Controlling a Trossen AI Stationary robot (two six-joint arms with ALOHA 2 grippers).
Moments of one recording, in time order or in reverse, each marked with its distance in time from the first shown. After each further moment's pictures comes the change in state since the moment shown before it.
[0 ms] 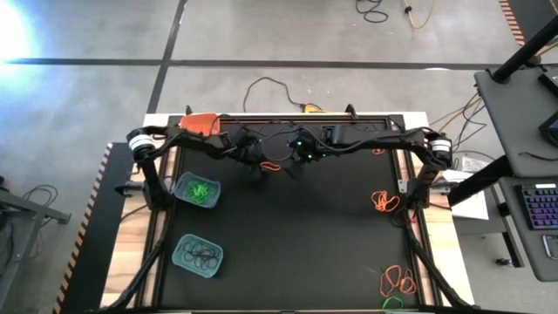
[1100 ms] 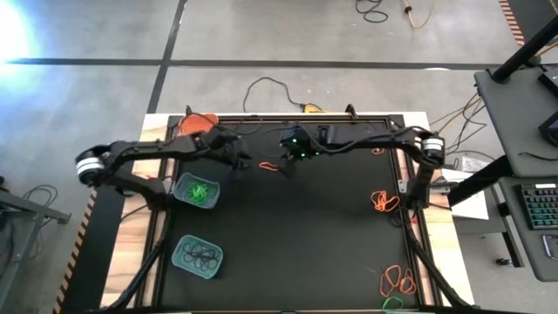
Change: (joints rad) left arm -0.050 -0.511 -0.114 -0.295 -0.039 -0.107; right arm -0.020 0.059 0.000 0.158 -0.026 -0.113
